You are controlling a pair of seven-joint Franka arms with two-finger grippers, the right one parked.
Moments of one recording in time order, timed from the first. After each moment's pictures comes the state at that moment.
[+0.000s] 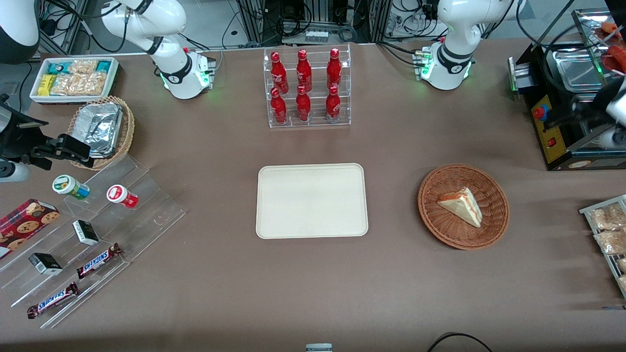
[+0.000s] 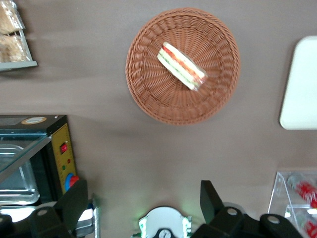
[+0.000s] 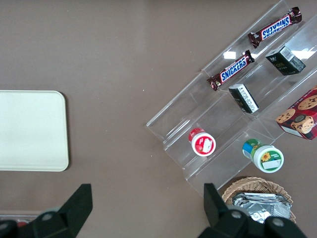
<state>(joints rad) 0.07 0.05 -0.02 -1.58 0.01 1.43 0.01</state>
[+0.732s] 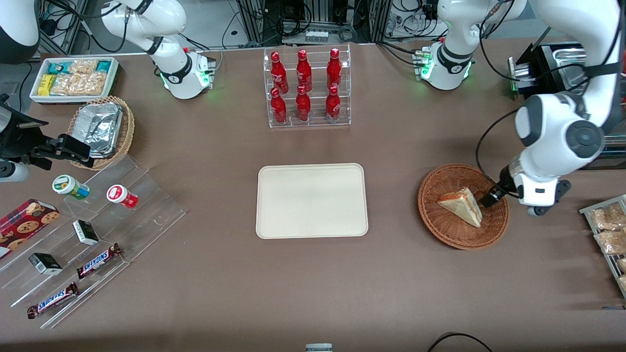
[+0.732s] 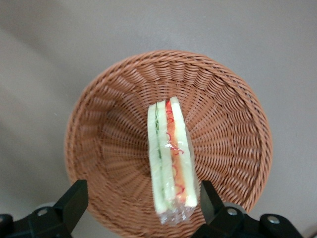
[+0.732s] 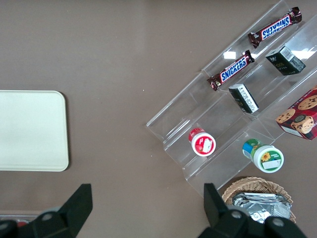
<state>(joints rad) -0.02 0.16 -0.02 -2.13 0.01 2.29 -0.81</state>
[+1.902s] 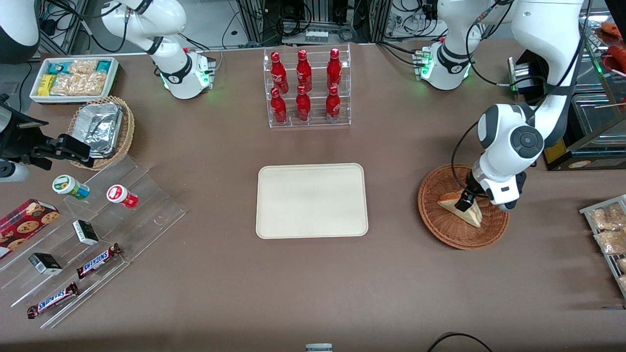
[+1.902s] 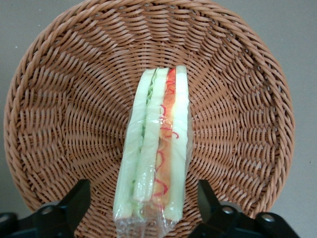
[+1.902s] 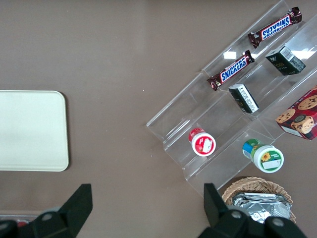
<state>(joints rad) -0.10 0.23 -0.02 -2.25 0.01 2.50 -1.14</state>
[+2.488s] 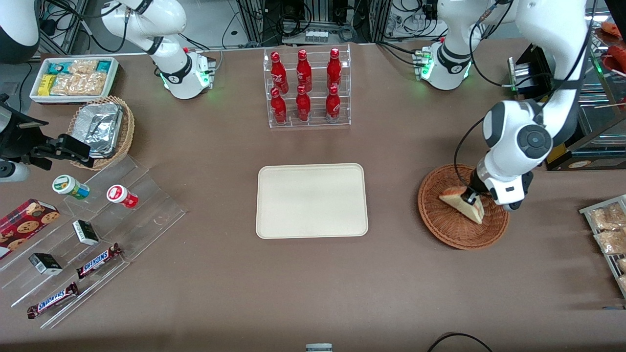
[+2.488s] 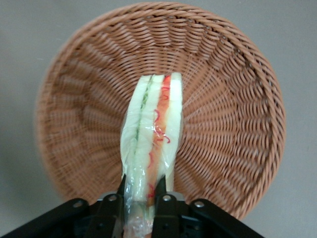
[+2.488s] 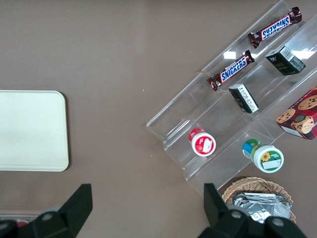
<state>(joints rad) -0.10 0.16 -0.02 -2.17 0.03 2.27 -1.07</state>
